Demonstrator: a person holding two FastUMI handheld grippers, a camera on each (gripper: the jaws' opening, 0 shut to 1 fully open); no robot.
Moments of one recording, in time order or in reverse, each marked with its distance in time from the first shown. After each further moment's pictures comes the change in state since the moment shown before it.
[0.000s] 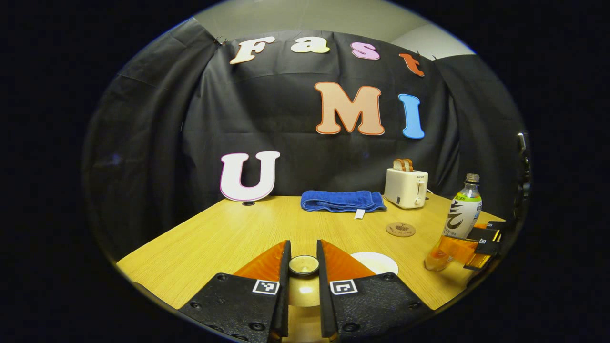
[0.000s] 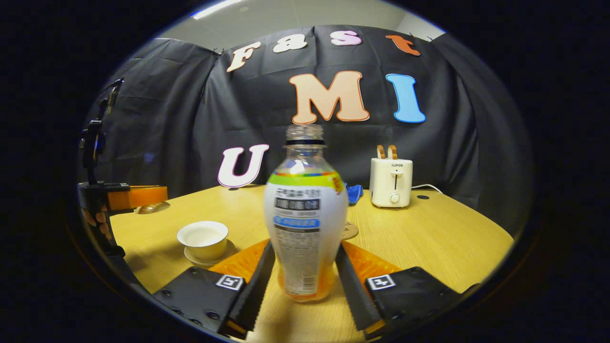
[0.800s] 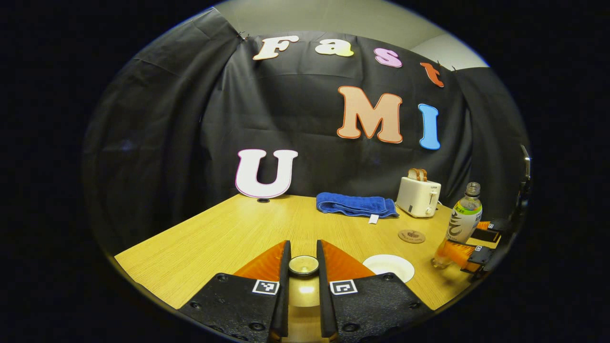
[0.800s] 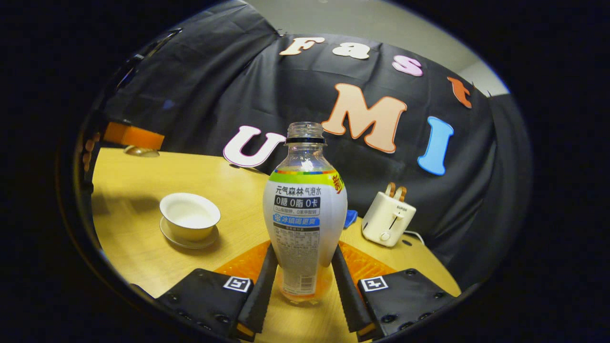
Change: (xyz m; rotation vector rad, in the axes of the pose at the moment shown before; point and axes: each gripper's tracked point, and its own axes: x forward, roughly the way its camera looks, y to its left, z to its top) left arm -0.006 0.040 0.000 -0.071 -0.002 0.060; right arm 0.016 0.016 0.023 -0.480 -0.055 0.002
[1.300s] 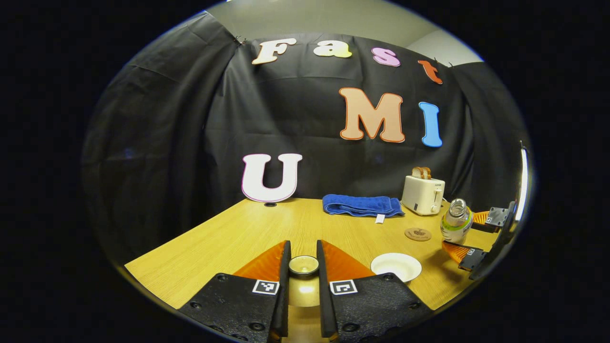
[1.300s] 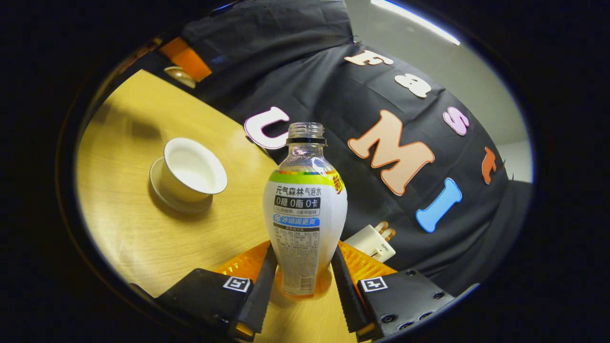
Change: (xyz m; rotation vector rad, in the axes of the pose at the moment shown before) left arm -0.007 0.013 0.011 0.042 -0.021 0.018; right arm 0.013 0.015 -0.004 -0.460 -0.041 0.000
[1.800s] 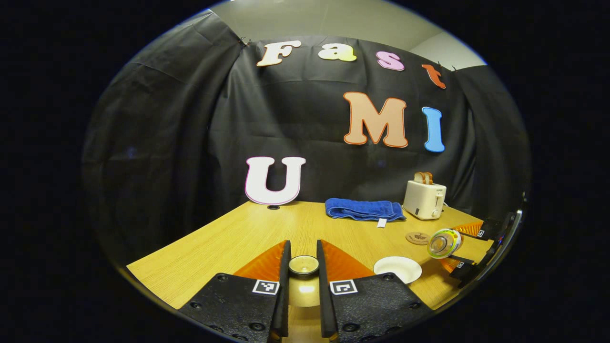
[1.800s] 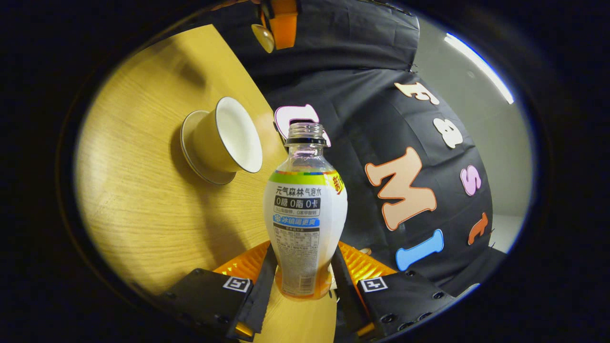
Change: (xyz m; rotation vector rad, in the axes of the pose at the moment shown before) left arm -0.003 0.010 0.008 -0.031 -0.018 0.012; right arm -0.001 0.020 0.004 -0.362 -0.046 0.007
